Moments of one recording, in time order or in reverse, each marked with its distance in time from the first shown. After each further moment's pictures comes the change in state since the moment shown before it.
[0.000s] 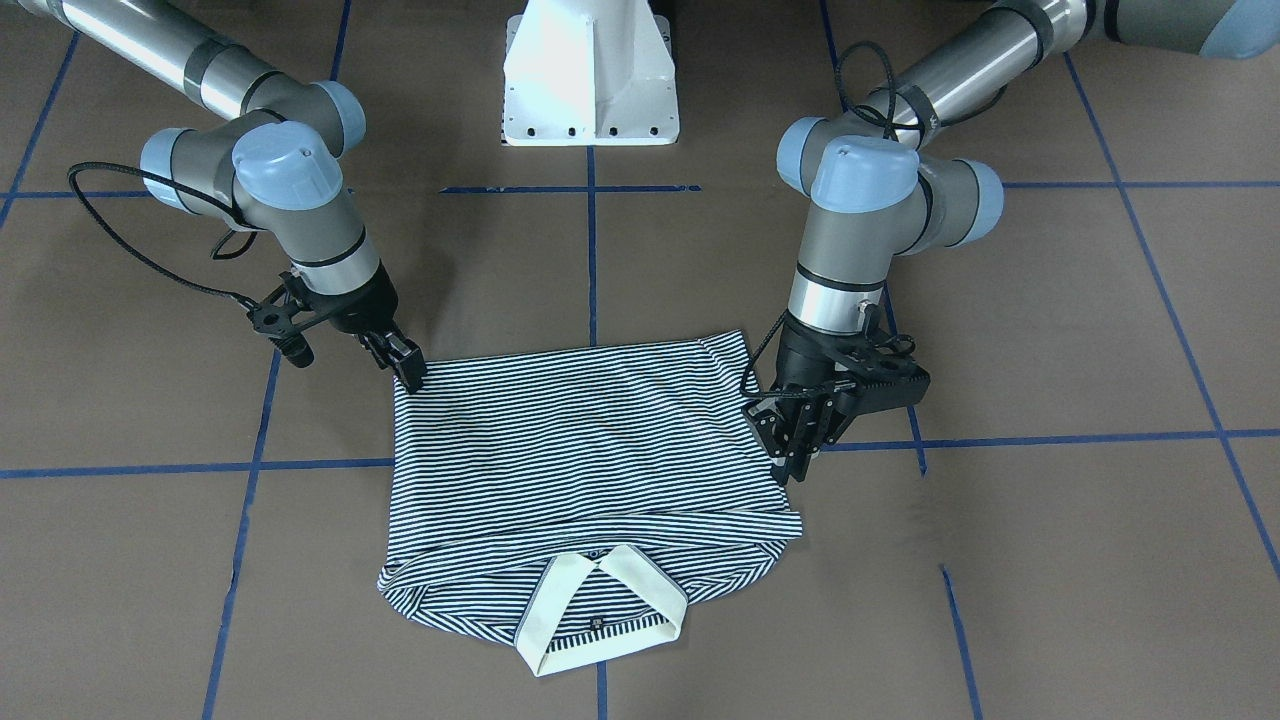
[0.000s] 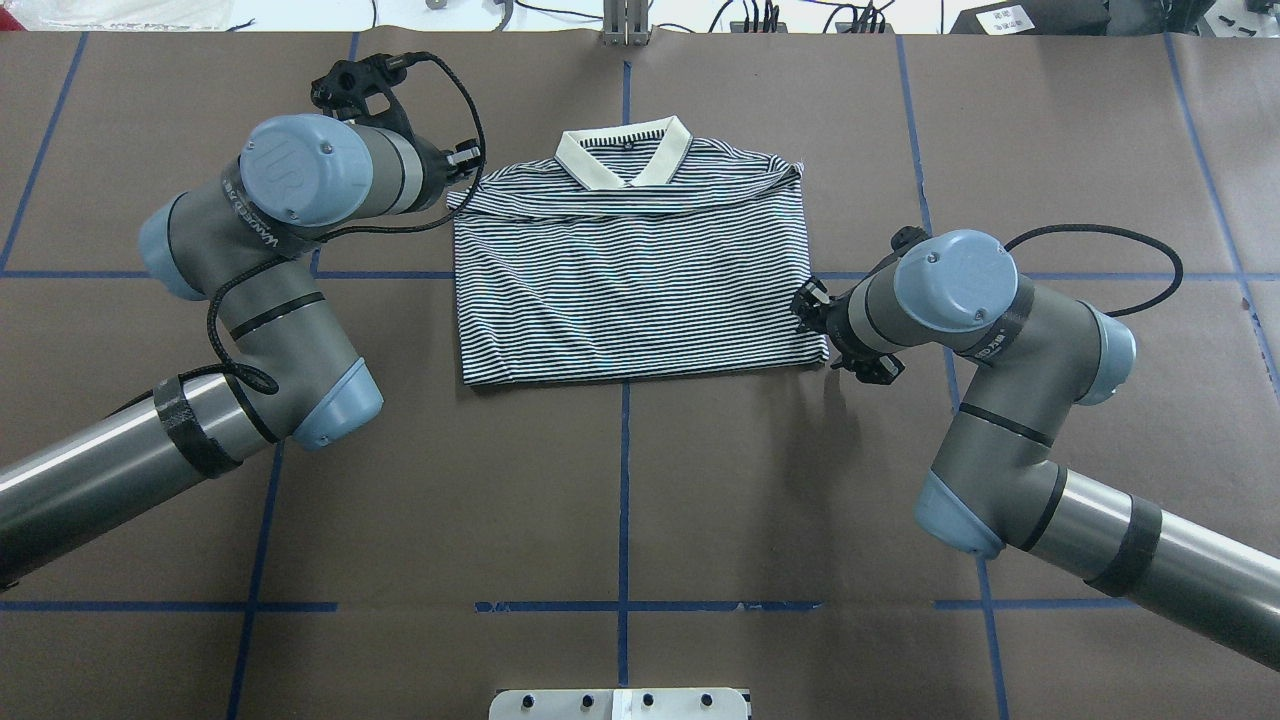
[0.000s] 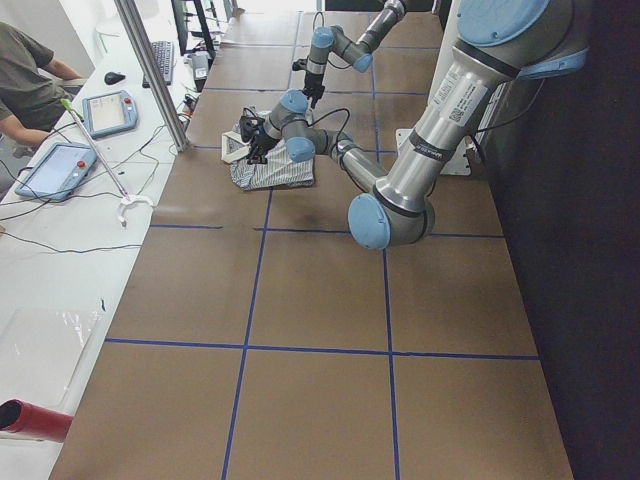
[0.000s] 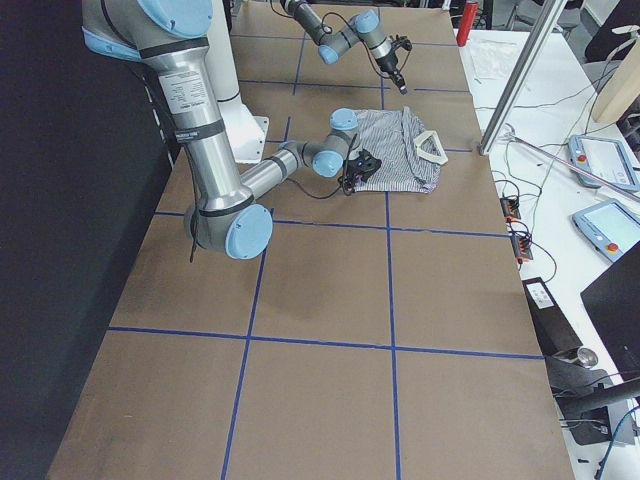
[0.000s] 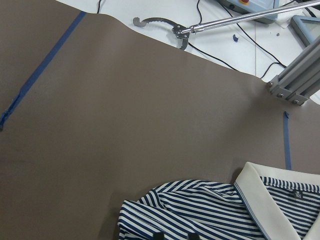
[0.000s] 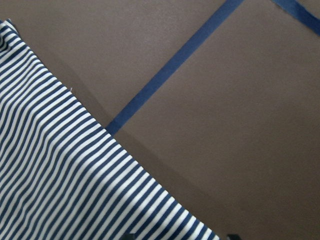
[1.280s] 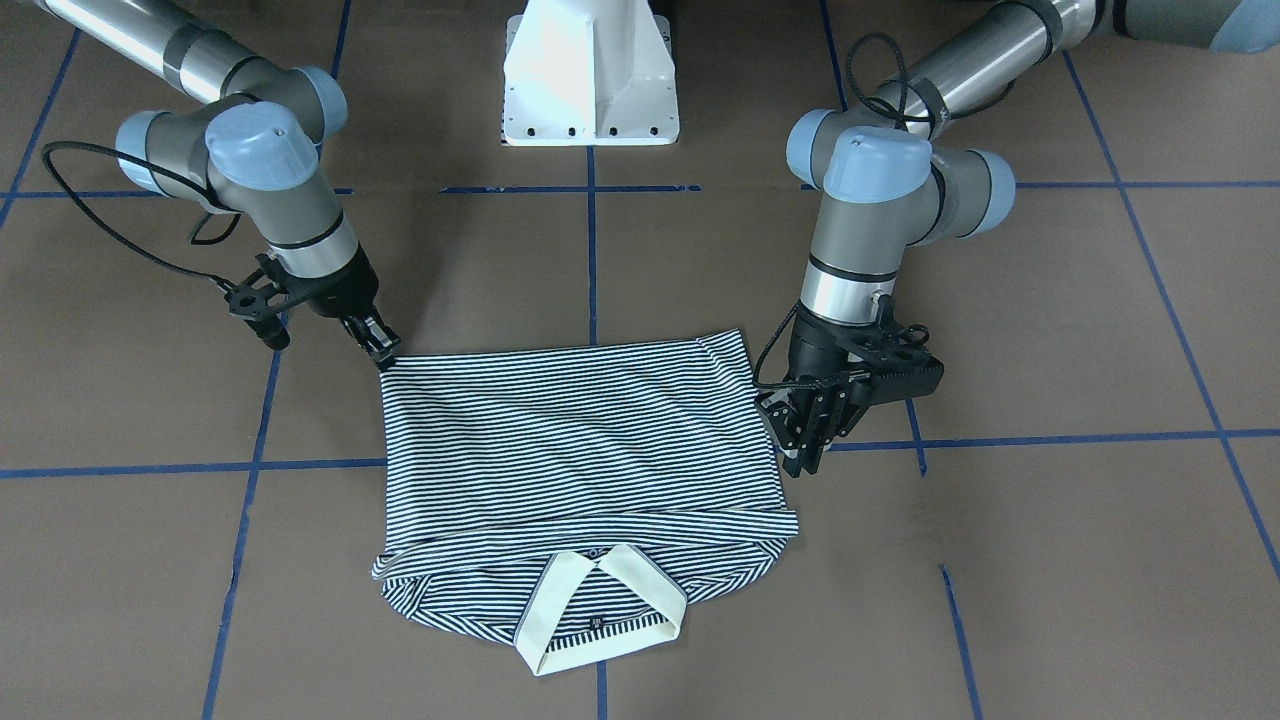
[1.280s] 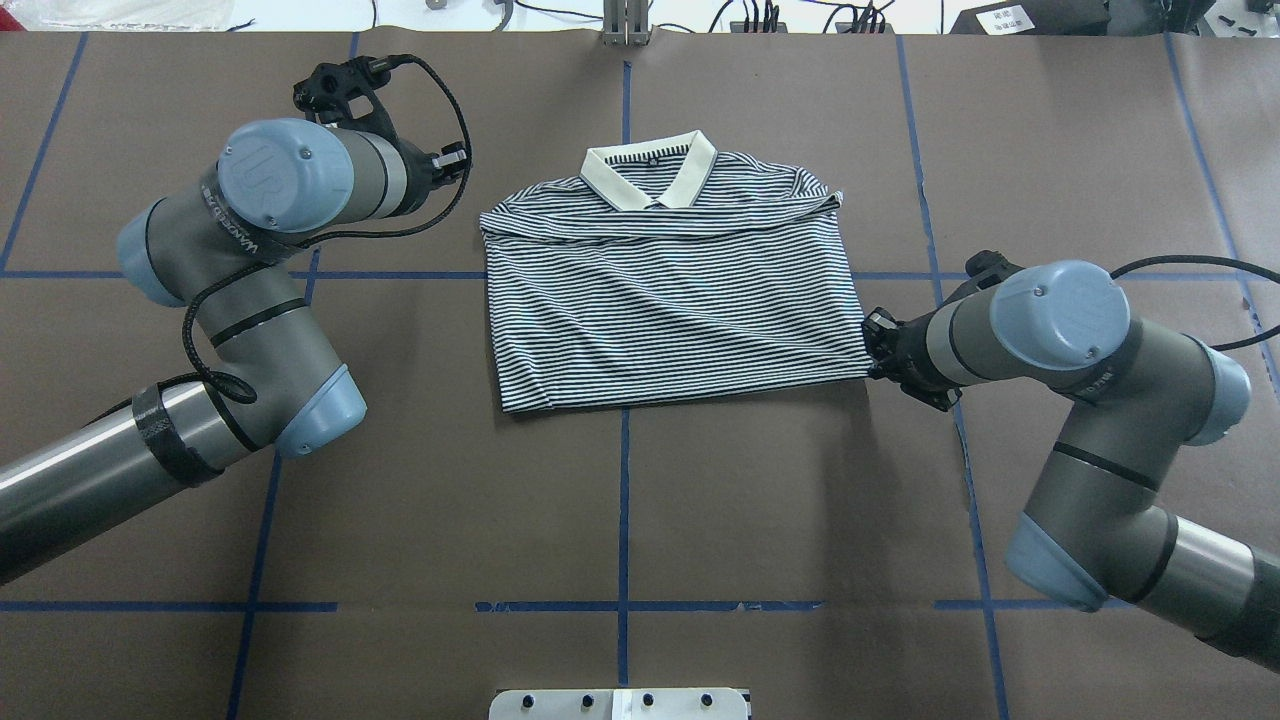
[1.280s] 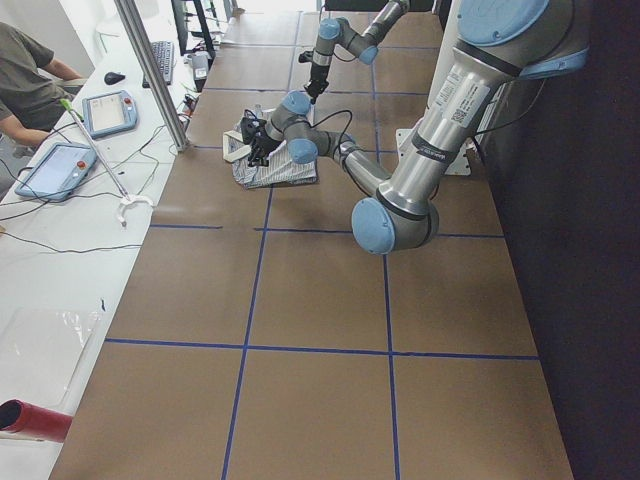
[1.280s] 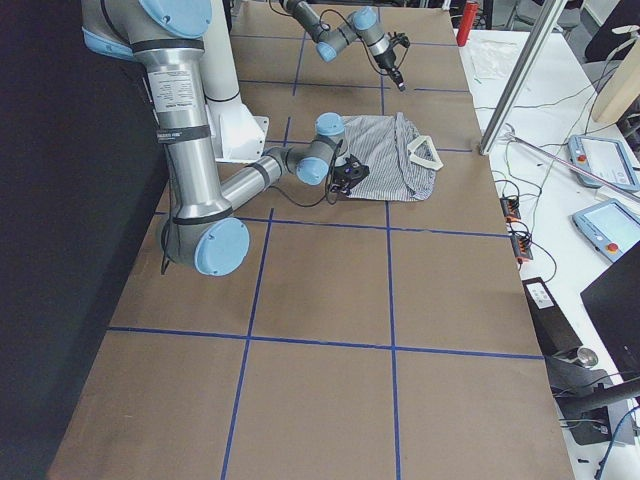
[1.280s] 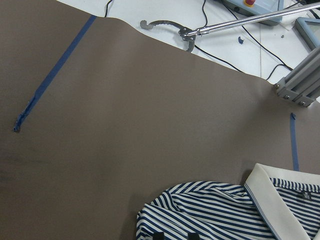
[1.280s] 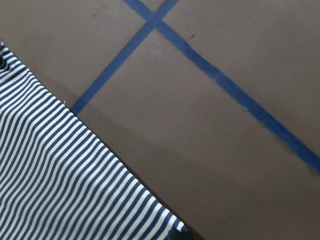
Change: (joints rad) left arm -0.002 0.035 -0.050 0.014 0.001 -0.001; right arm -0.010 -0.233 0.234 -0.001 0.005 0.021
